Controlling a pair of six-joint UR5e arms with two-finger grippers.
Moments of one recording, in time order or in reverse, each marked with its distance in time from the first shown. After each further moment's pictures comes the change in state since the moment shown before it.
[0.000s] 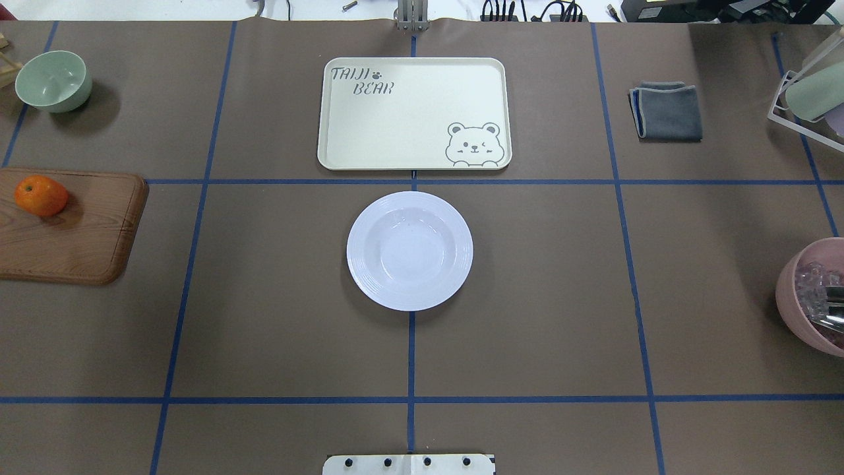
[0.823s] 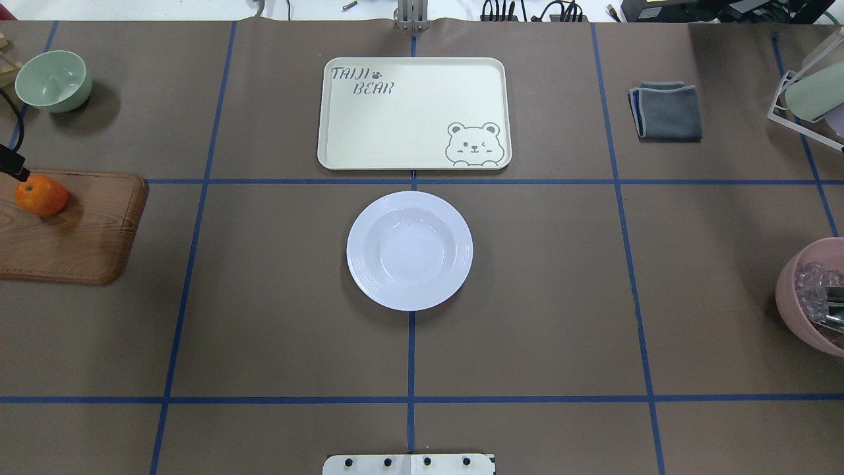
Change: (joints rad) left arm 0.106 -0.085 0.176 -0.127 0.085 -0.137; right arm -0.043 0.000 -0.007 0.045 -0.003 0.005
